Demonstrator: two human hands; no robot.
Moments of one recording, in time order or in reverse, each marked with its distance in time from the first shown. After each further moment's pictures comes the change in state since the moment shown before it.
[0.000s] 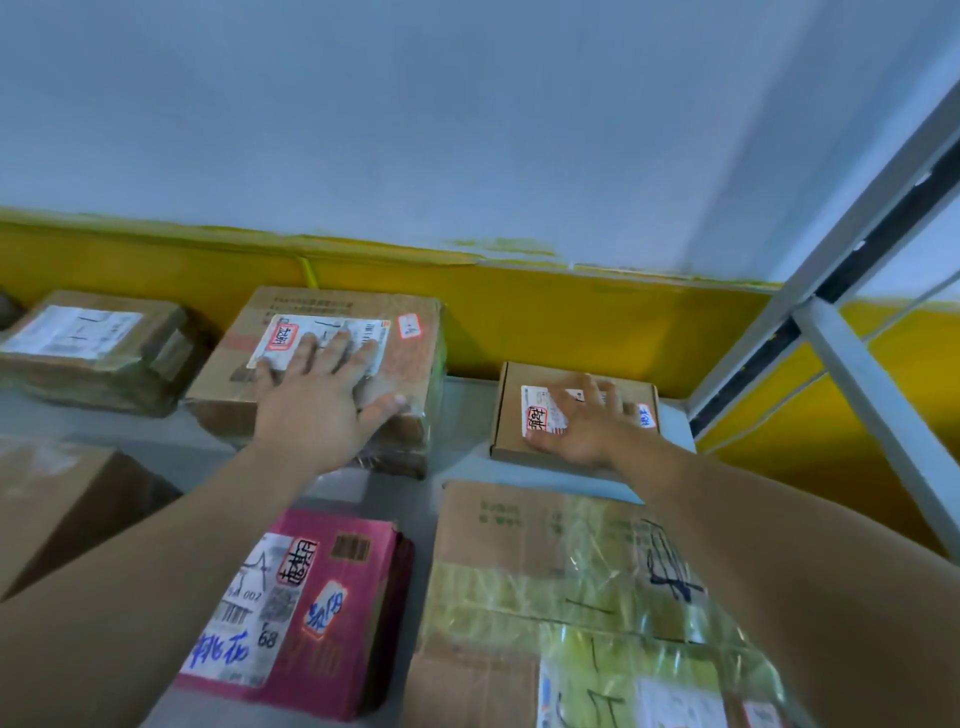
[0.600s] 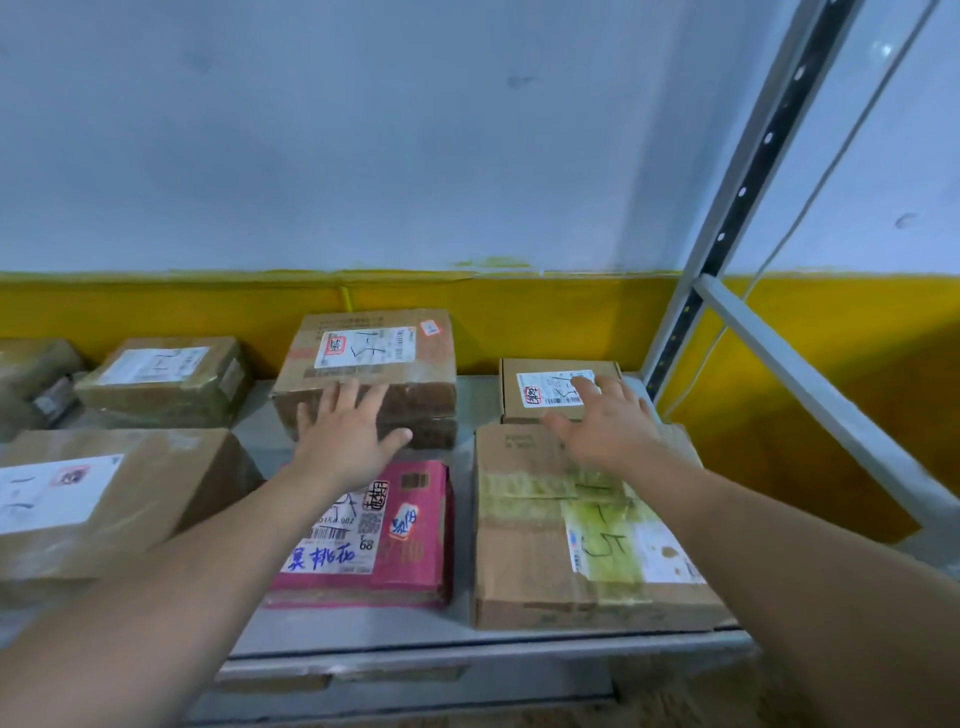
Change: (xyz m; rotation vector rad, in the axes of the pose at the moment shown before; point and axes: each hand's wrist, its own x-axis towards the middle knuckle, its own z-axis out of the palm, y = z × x) left_hand -0.086 -0.029 -0.021 -0.110 -0.075 0.098; right_hand -0.171 -0.046 0.010 0.163 0.379 0.152
